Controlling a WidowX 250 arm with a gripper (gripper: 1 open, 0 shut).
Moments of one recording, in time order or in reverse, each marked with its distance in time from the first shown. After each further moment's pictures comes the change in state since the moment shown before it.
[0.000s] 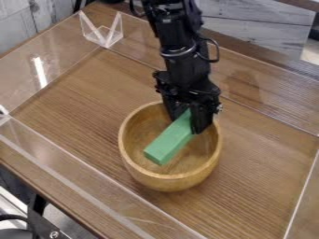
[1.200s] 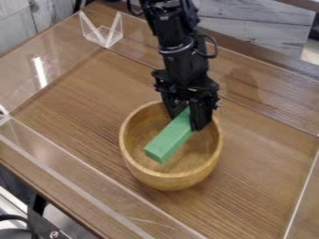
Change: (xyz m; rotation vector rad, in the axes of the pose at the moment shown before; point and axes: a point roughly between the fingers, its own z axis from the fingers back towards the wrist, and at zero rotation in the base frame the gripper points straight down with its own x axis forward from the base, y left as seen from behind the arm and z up) arm 0.003 0.004 0.002 -0.024 -0.001 0.019
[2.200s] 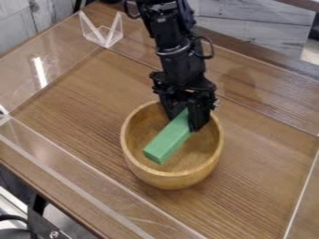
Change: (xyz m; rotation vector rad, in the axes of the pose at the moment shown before) arm -0.001 0.005 -0.003 -0.015 0.005 0.024
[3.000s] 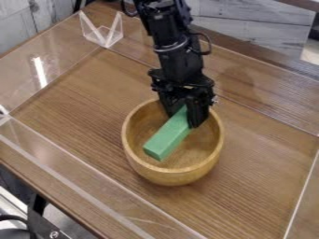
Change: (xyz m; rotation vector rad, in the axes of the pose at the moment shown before) arm 0.002 0.005 0.001 -0.014 -0.005 0.012
